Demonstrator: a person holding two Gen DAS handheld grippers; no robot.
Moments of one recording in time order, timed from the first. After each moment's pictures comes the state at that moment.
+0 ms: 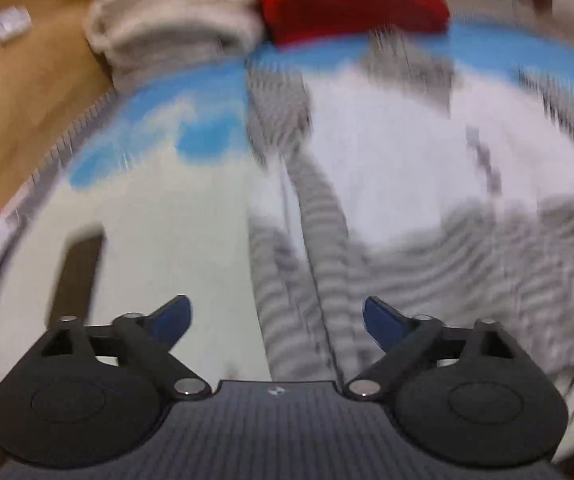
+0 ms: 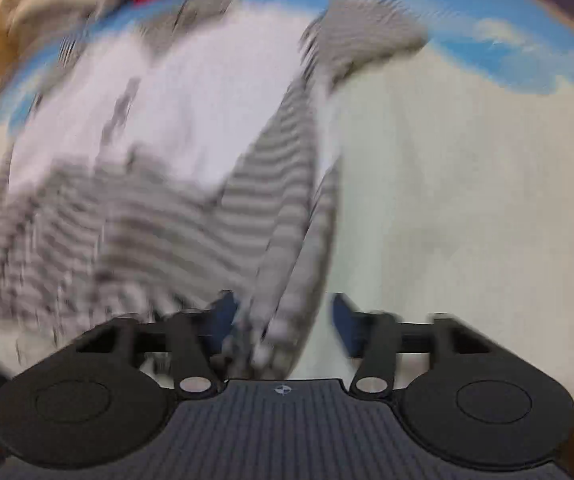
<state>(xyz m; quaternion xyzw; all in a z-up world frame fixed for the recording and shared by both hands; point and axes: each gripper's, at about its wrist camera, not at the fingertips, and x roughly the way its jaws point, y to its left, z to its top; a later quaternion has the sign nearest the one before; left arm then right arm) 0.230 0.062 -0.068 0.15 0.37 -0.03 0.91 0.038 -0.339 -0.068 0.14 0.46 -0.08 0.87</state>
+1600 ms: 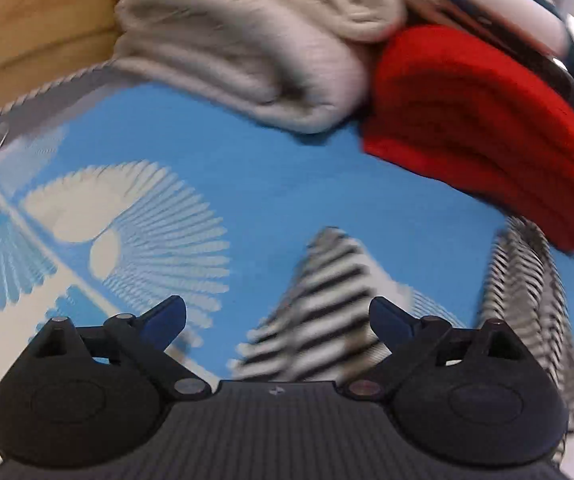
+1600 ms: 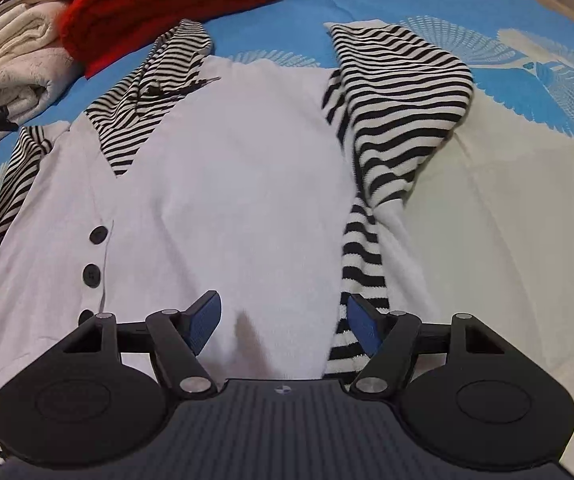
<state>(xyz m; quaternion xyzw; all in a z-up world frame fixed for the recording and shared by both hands) 0.652 0.062 -0.109 -0.11 0.38 0.06 0.92 0.209 -0.320 -0.114 0.19 0.46 -0.11 0.86</state>
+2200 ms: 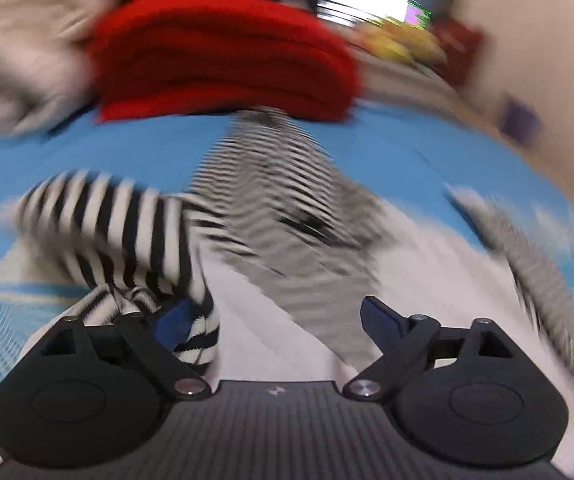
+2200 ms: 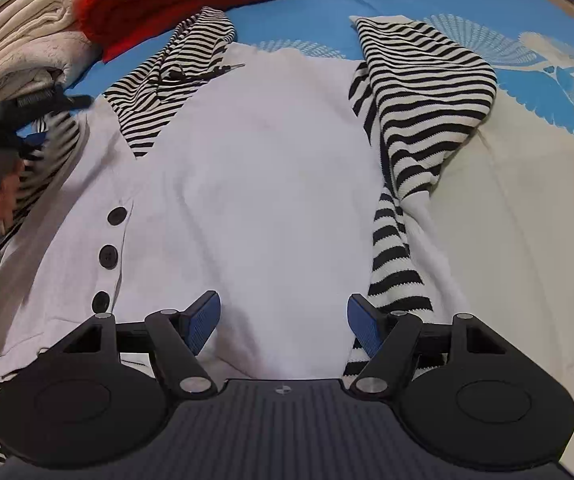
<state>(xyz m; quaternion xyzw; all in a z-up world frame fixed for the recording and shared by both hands) 0.486 -0.092 -0.123 0.06 0.33 -0.27 0.90 0.209 -0.312 -0.115 0.19 0.47 -0.09 0.86</state>
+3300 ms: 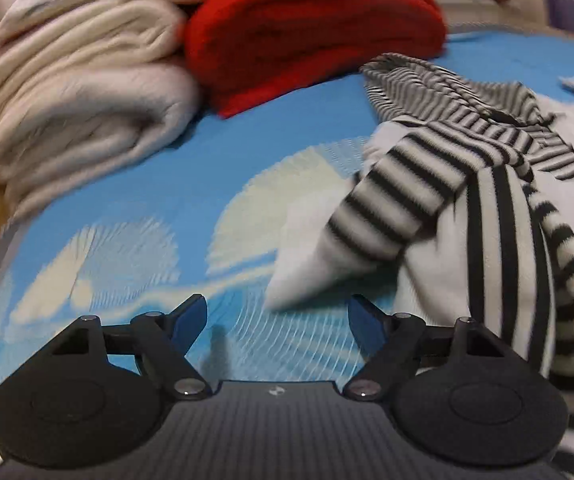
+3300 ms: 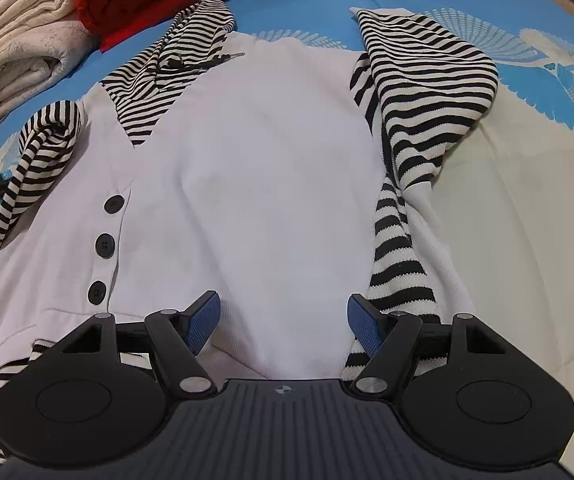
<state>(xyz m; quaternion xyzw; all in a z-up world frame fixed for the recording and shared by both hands) 0.527 0.044 -0.189 0.24 0.29 -0.15 0.92 0.211 -0.306 -0.118 0.17 0.48 -0.10 0.85</state>
